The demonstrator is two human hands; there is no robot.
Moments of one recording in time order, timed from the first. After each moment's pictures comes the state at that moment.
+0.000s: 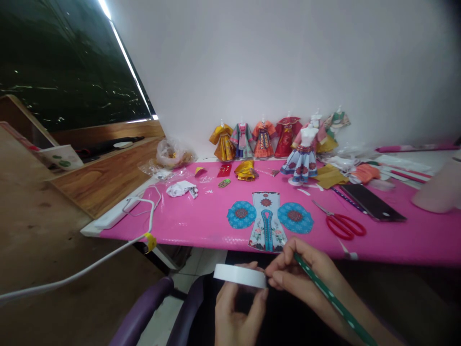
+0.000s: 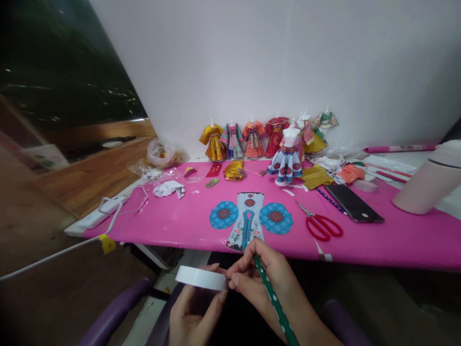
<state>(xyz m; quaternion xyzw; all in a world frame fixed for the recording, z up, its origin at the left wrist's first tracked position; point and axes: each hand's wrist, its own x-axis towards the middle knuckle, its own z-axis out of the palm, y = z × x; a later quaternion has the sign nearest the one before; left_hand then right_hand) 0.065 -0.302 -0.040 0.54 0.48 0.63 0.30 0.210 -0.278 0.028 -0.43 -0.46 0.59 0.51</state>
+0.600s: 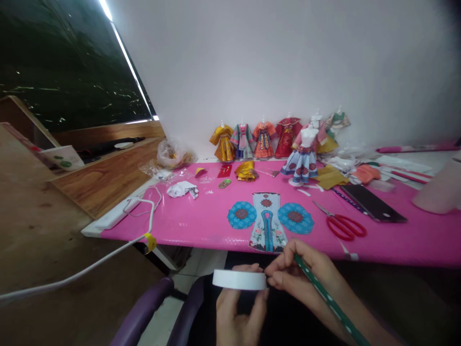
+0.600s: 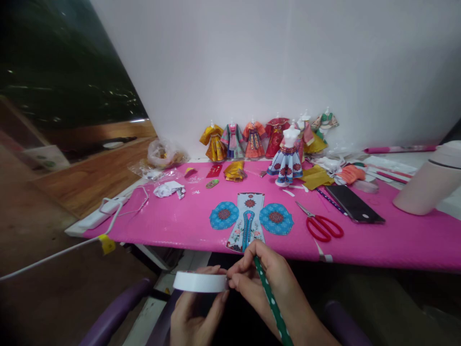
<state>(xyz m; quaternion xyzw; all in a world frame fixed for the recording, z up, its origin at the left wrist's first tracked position) 0.068 -0.300 -0.035 0.58 0.47 0.64 0.17 0.208 -0.277 0.024 -0.44 -0.46 0.57 0.52</state>
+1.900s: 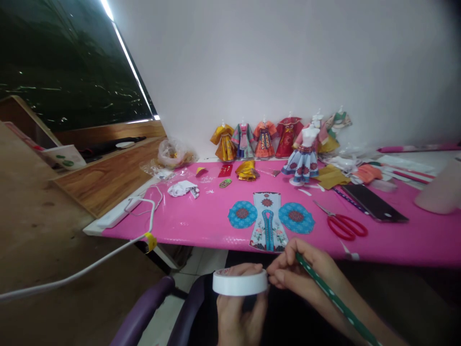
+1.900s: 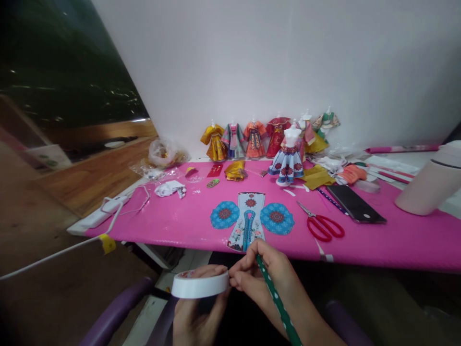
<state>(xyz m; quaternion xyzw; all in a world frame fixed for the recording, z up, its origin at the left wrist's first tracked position) 0.049 -0.288 -0.031 0.72 0.40 0.57 0.03 0.215 -0.272 0.025 -0.37 -0.43 0.65 0.51</state>
